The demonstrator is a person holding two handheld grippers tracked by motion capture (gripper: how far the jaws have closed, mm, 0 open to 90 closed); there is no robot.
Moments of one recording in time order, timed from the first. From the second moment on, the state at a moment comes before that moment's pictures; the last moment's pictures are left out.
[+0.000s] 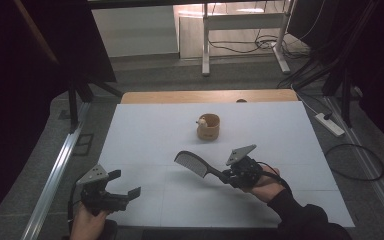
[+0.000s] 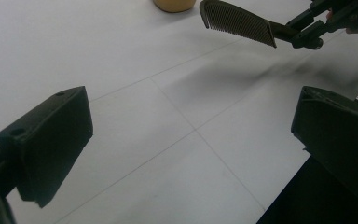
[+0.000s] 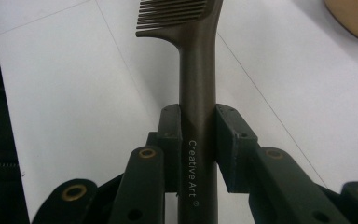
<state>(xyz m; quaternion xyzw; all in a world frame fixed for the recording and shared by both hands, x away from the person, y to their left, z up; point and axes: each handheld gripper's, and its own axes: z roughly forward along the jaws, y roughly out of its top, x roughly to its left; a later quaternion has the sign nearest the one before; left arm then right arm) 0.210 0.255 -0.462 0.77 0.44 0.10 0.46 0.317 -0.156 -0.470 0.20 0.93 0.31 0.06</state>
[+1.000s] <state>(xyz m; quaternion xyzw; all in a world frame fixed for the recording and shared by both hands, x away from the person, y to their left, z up) 0.257 0.231 -0.441 0.77 0.41 0.06 0.50 0.288 -0.192 -0.455 0.20 0.90 0.38 0.10</state>
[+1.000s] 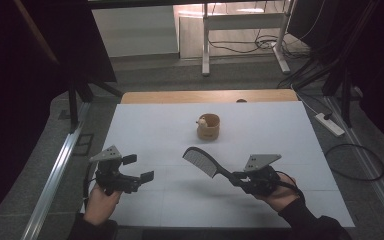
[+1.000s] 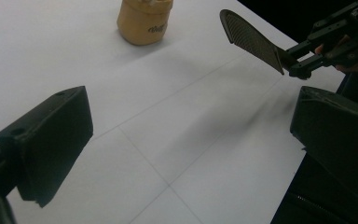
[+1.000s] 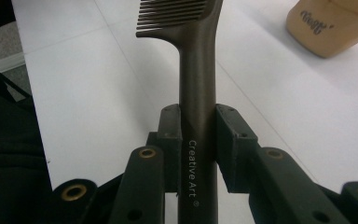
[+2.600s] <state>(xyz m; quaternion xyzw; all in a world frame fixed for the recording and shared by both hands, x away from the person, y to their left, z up) 0.332 0.164 -0.421 0.77 0.34 -0.09 0.53 0.270 -0.192 -0.443 0.16 0.88 0.42 0.15</state>
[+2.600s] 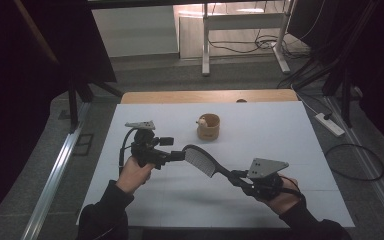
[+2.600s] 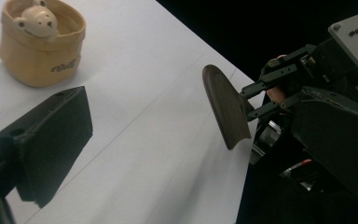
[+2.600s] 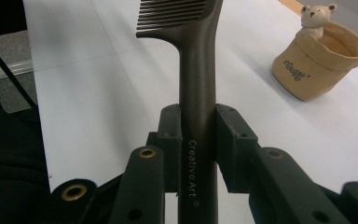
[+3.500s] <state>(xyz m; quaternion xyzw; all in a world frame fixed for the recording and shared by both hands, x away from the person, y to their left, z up) 0.350 0.145 -0.426 0.76 0.32 -0.17 0.54 0.267 -0.187 -0.443 0.14 0.88 0.43 0.16</state>
